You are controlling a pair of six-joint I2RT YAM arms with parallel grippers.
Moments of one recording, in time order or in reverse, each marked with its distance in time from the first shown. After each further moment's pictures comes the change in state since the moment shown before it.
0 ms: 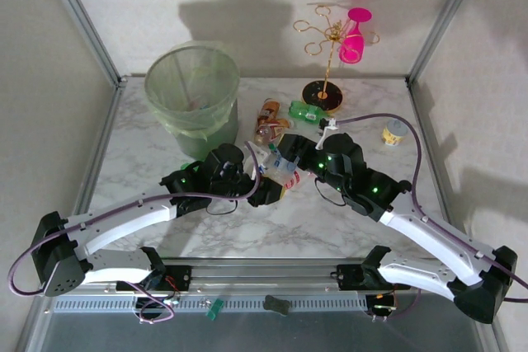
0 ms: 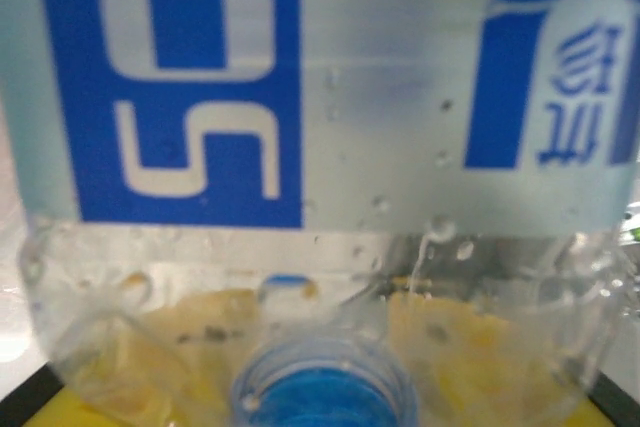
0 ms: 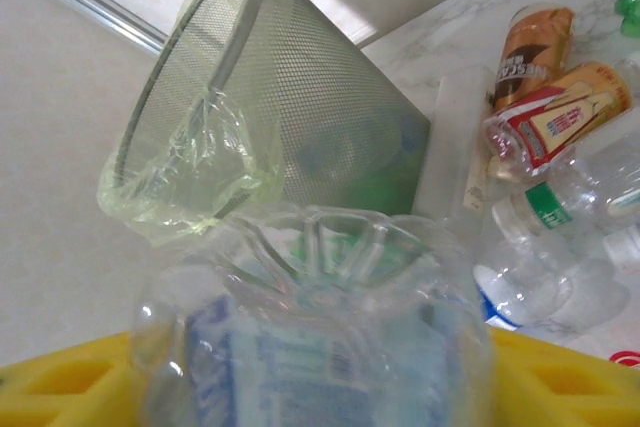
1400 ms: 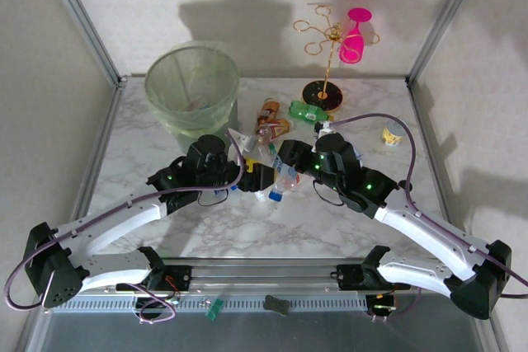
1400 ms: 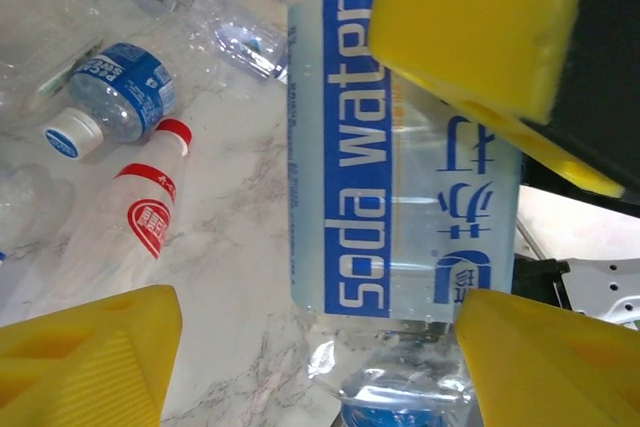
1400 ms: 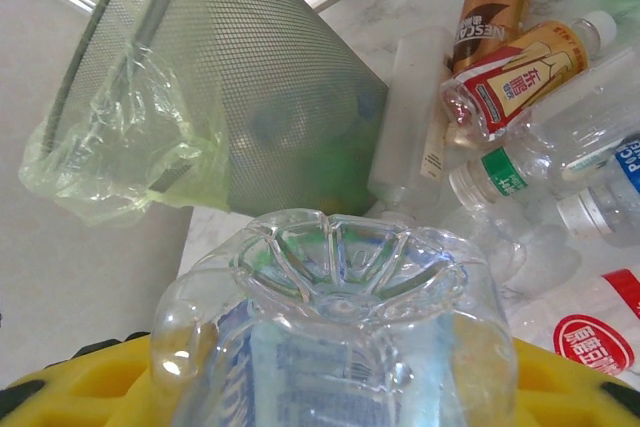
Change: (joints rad) left arm 0.116 -0.058 -0.056 0.099 0.020 -0.054; right arm -0.006 0.047 -0.005 -0.053 -0.022 -0.002
